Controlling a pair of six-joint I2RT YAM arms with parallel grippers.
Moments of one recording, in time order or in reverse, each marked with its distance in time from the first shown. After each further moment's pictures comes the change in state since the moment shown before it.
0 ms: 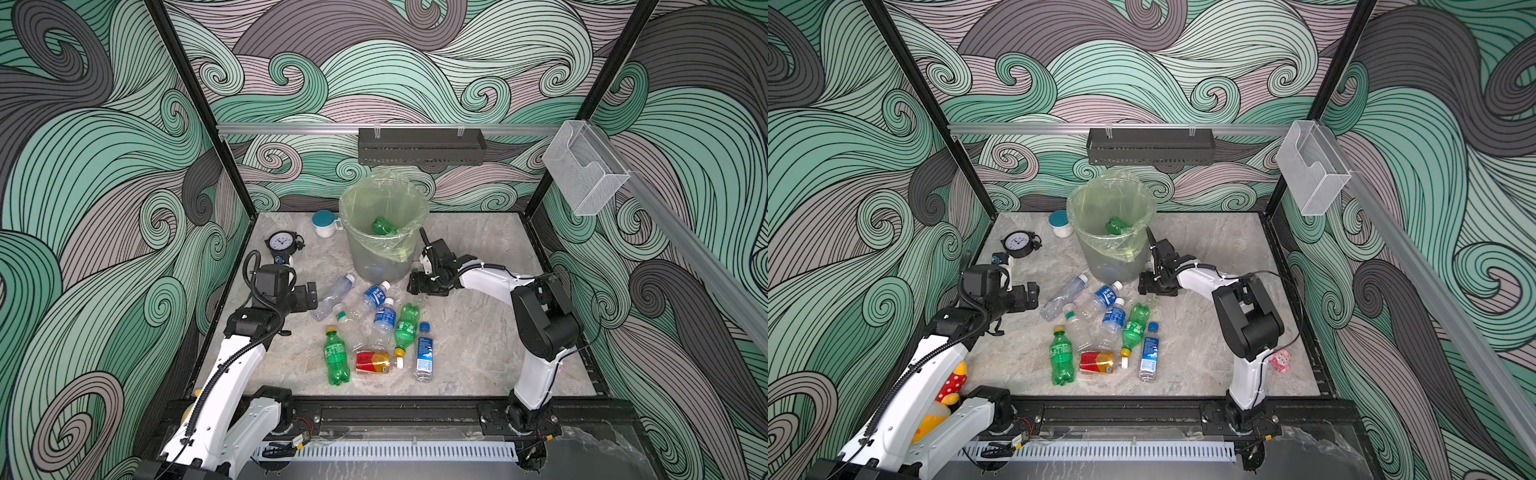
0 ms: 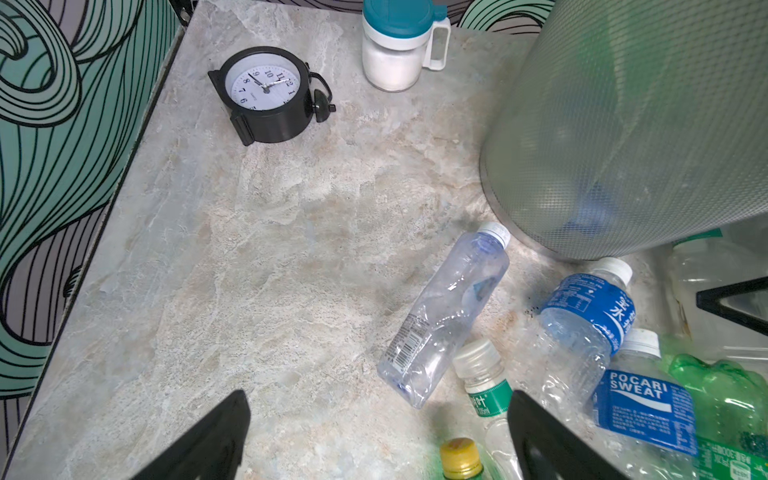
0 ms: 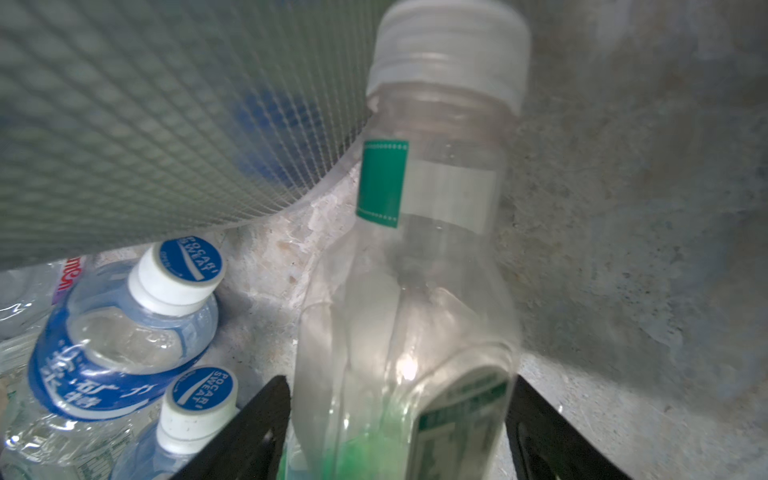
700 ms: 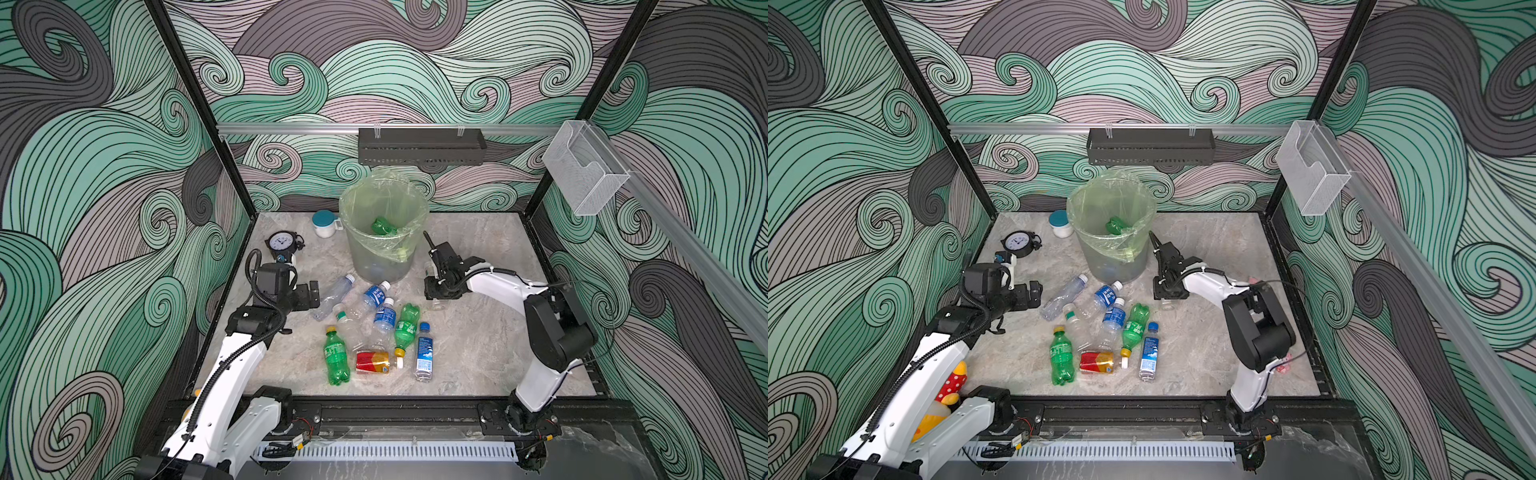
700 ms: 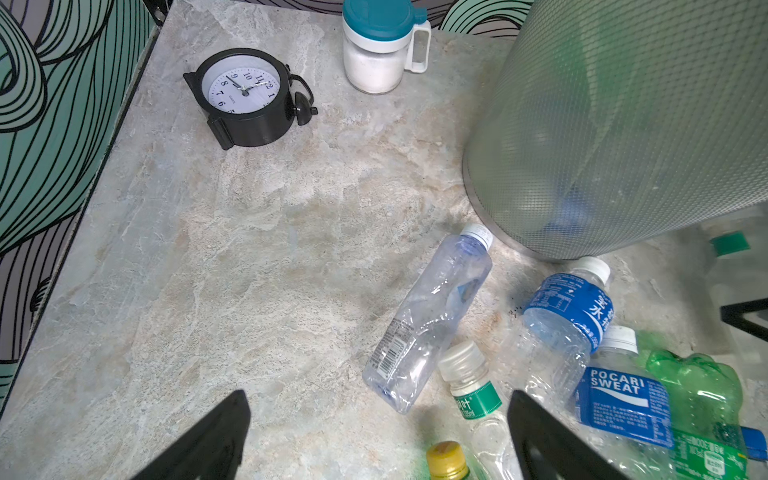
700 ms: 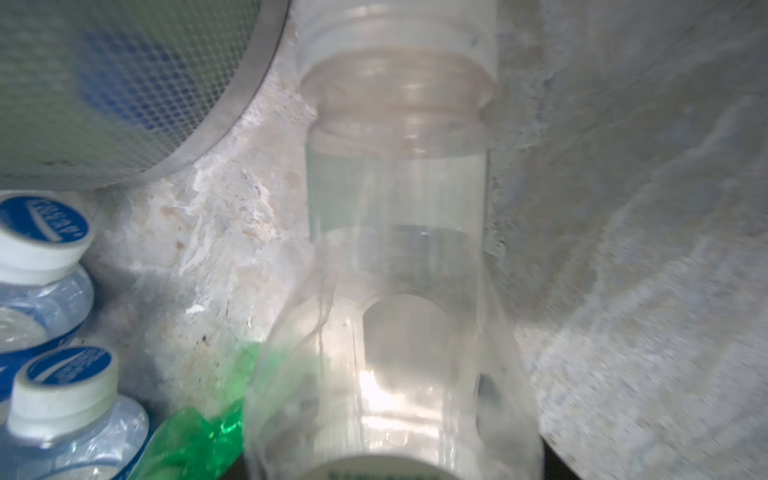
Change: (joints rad) left arm 0.000 0.018 0.000 0.024 0.037 0.003; right arm 0.001 -0.157 -0.069 -0.135 0.213 -0.080
